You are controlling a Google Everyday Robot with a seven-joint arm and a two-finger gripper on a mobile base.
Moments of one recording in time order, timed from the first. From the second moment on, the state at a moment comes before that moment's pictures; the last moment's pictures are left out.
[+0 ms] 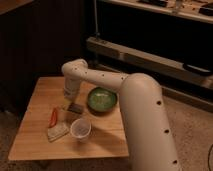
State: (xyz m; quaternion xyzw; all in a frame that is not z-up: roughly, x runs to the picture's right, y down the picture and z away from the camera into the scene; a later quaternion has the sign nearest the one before) arm -0.221 0.082 0.841 0.05 -0.42 -0.87 0.25
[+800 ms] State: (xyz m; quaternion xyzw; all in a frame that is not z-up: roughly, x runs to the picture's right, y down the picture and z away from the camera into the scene) arm -0.226 0.047 0.804 0.09 -0.40 -0.87 0.27
